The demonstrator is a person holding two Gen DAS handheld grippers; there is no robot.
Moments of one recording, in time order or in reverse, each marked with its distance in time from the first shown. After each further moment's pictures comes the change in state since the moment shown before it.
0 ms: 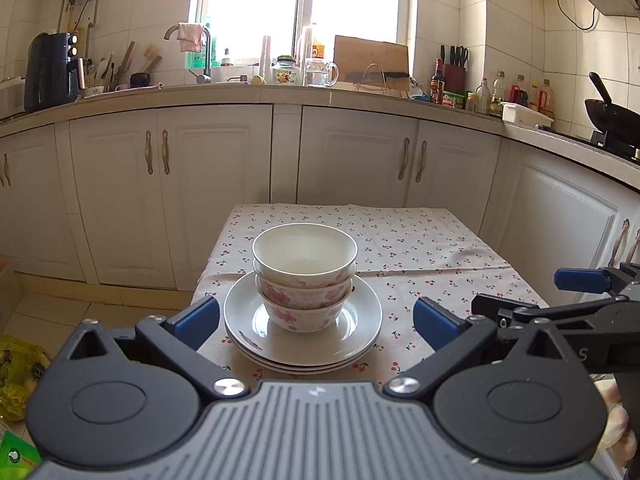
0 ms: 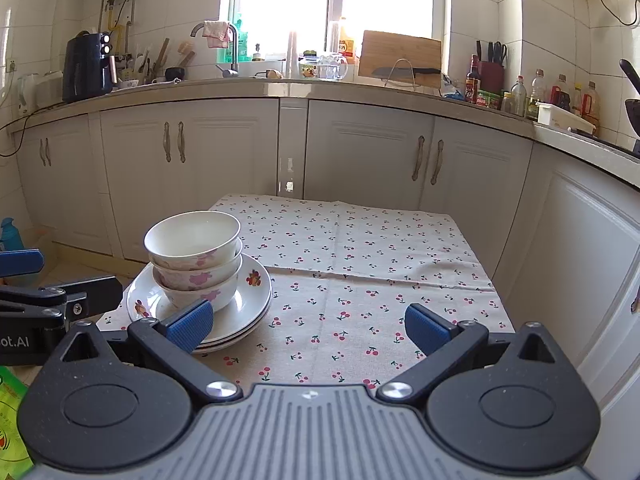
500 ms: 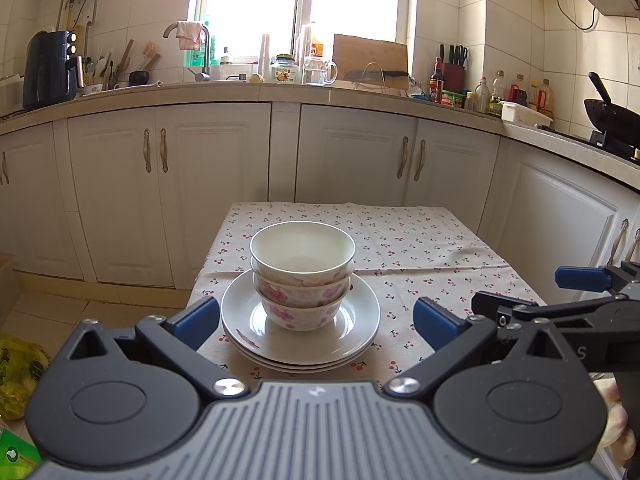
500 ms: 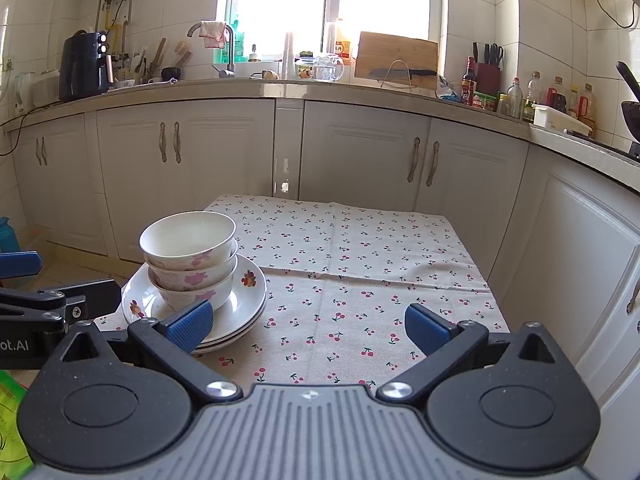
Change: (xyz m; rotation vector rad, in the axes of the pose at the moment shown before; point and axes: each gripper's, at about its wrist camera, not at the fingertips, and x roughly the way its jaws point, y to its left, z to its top) left arm 0.003 -0.001 -0.001 -0.001 0.005 -0.005; right arm 0.001 0.000 0.000 -0.002 -0.003 -0.013
